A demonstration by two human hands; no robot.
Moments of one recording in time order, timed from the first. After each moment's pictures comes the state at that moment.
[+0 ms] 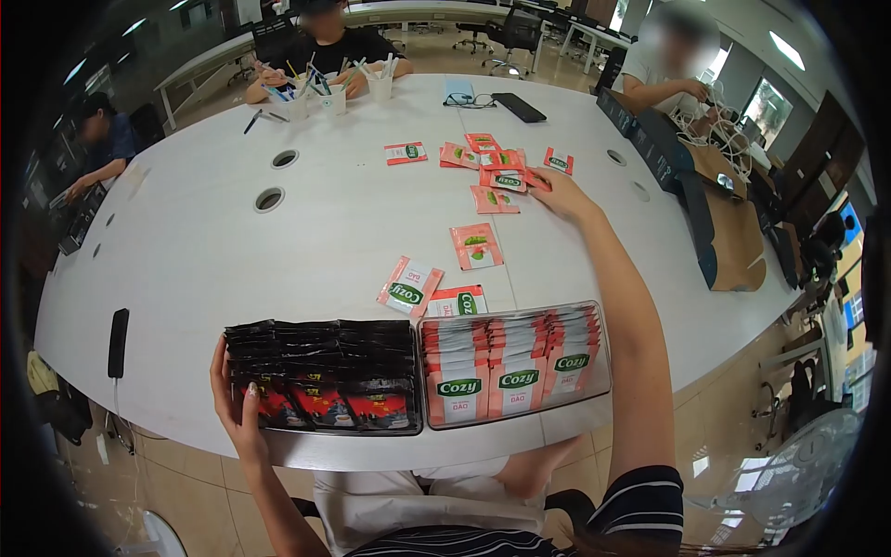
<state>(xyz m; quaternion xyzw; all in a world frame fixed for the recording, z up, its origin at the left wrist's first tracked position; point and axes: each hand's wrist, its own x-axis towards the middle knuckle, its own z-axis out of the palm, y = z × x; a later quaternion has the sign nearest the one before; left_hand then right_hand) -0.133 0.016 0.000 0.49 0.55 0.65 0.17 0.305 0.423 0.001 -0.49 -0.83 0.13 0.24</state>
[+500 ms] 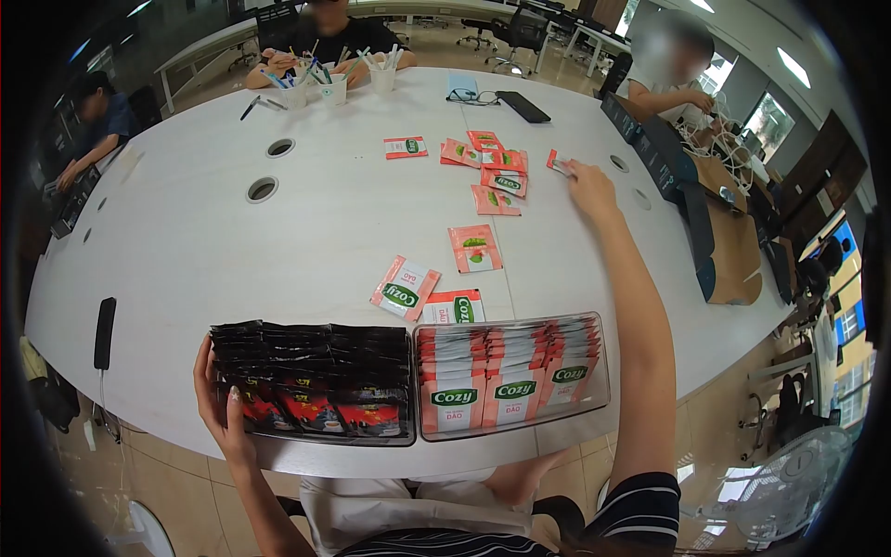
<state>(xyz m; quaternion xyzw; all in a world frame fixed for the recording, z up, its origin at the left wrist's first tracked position) -0.131 0.017 0.001 0.49 0.59 0.63 0.11 0.321 0.412 0.034 -0.64 -0.75 -0.09 0.17</state>
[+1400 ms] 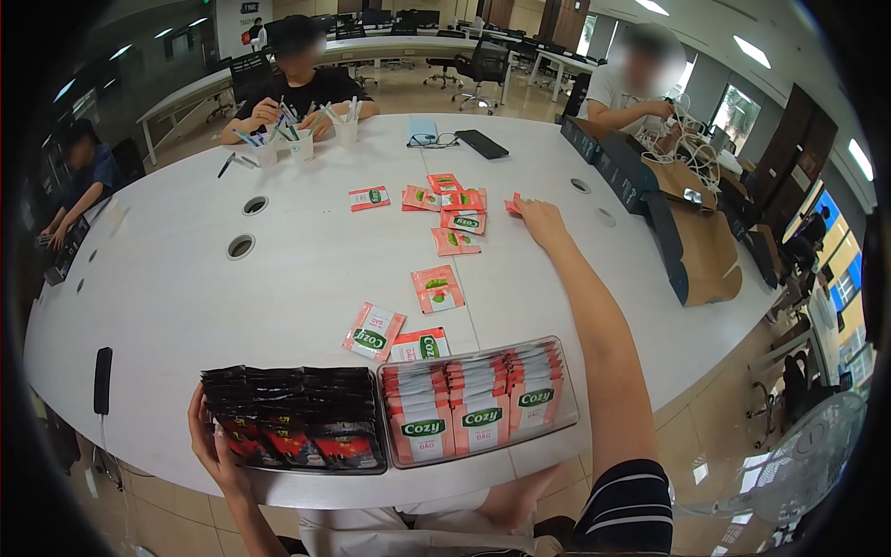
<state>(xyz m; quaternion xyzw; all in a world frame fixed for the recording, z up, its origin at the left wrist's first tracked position) -0.132 0.020 -0.002 0.50 0.58 0.64 0.08 0.346 0.463 -0.016 -0.54 -0.81 -0.22 0.08</state>
